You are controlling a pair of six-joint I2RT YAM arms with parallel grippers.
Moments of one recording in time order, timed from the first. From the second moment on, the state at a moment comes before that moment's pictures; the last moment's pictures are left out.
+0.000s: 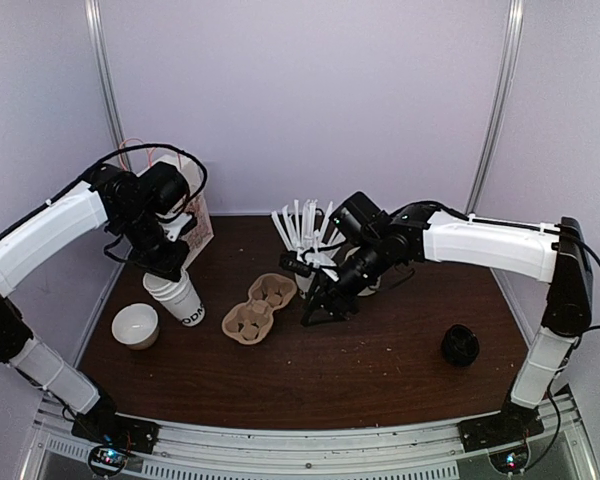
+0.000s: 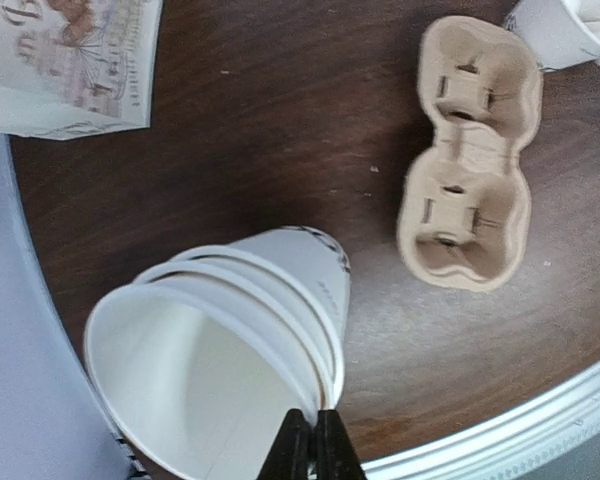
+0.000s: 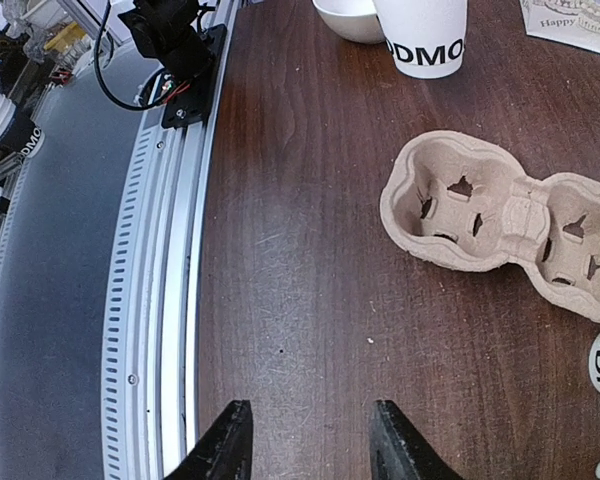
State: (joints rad) left arm -0.58 1.47 1.49 -1.30 -0.05 -0.23; right arm 0.87 1.76 1.48 -0.70 -0.64 -0.36
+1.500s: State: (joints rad) left arm -0.61 1.29 1.40 -1.23 0.05 -0.35; right arm 0.94 2.28 2.08 -0.37 -0.65 0.52
